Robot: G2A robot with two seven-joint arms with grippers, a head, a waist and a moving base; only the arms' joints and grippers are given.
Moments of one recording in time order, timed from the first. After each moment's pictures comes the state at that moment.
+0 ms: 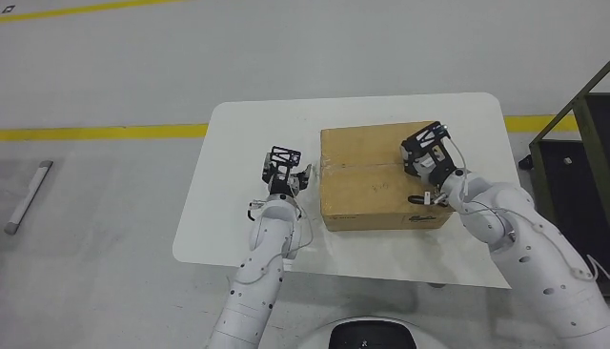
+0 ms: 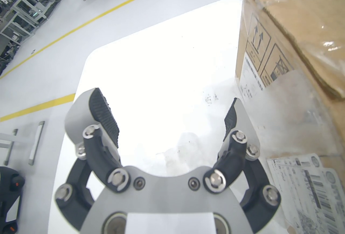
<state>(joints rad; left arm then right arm) 0.98 -1.49 -1.17 -1.23 1.71 0.17 -0.25 -1.08 -1.16 1.24 -1.56 -1.06 -0.18 0.40</state>
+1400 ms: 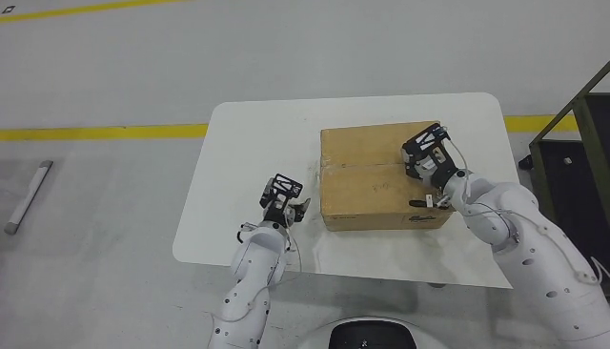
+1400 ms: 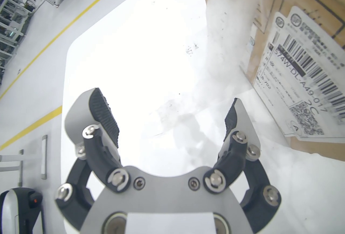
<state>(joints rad) 1.20 -1.44 -1.28 -1.45 1.83 -0.14 -0.32 -1.10 -1.16 1.27 -1.59 -1.09 -0.22 0.45</state>
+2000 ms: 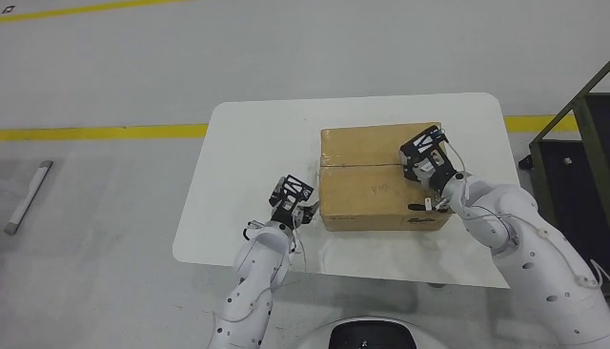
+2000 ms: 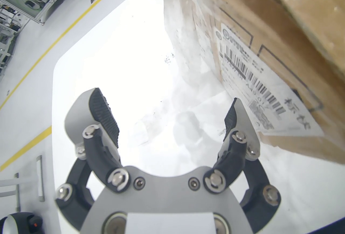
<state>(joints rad) 1.17 -1.44 -1.23 -1.42 1.85 -0.16 -0.27 -1.11 -1.16 1.27 -1.62 -1.09 -0.22 0.45</state>
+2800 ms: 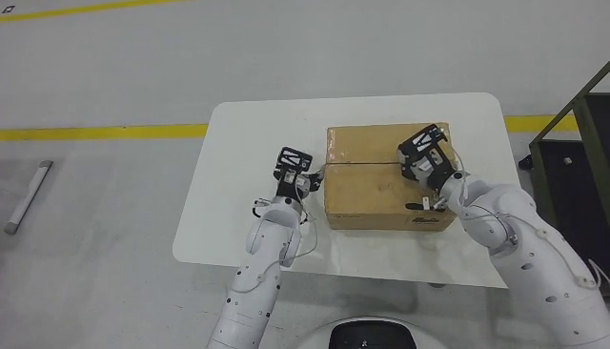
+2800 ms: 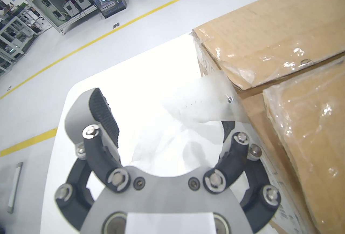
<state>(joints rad) 1.03 -1.47 -1.17 -1.32 1.70 0.02 -0.14 -1.11 -1.17 1.26 -1.63 -1.08 -0.20 0.46</state>
